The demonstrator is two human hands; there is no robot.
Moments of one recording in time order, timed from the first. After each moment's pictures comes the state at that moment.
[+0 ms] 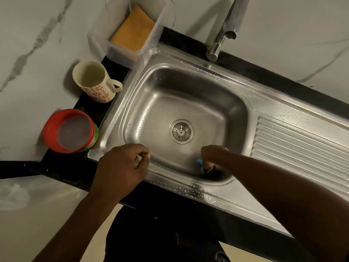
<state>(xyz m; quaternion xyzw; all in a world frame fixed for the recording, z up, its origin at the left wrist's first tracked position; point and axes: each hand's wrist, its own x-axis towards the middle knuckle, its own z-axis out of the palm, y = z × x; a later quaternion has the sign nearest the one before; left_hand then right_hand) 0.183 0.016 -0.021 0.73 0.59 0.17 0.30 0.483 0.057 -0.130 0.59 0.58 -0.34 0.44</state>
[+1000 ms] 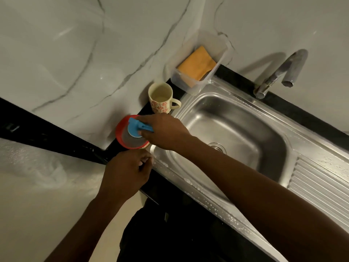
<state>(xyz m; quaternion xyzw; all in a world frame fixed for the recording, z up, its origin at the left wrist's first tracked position) 0.093 -0.006 0.010 0.65 0.69 0.22 0.23 0.226 0.134 0.004 0.44 0.84 -0.32 -0.06</state>
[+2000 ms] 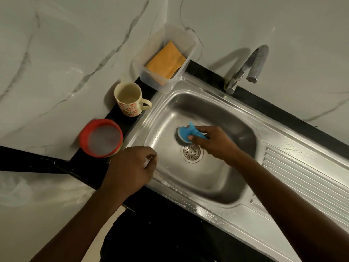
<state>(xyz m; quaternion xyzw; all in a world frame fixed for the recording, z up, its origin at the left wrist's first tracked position) 0.157 0.035 -0.002 0.71 0.62 0.20 0.29 0.434 0.110 -0.007 0.63 0.60 -0.47 -0.14</state>
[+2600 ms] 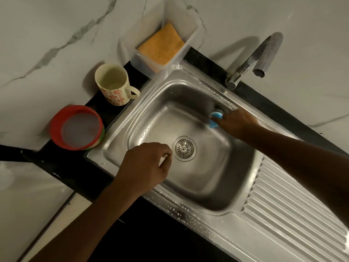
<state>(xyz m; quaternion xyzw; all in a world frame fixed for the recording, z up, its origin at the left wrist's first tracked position) 0.231 0.047 -0.041 0.73 0.61 0.18 0.26 0.531 0.203 -0.051 0.61 0.75 -0.09 0.25</state>
